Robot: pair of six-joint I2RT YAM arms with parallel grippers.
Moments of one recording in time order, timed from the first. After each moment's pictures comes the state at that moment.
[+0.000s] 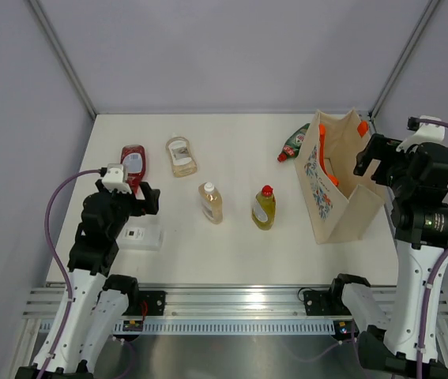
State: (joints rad) left arm -0.15 0.55 0.59 -0.30 0.07 -0.15; right arm -0.18 0.87 1.38 -0.83 -0.03 0.12
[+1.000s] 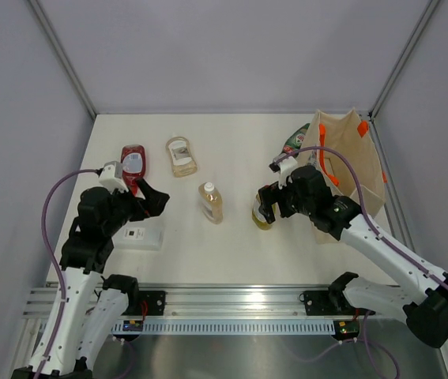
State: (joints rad) left arm -0.15 0.59 0.75 -0.54 0.23 -0.46; right arm 0.64 1.06 0.91 -0.51 -0.06 0.06
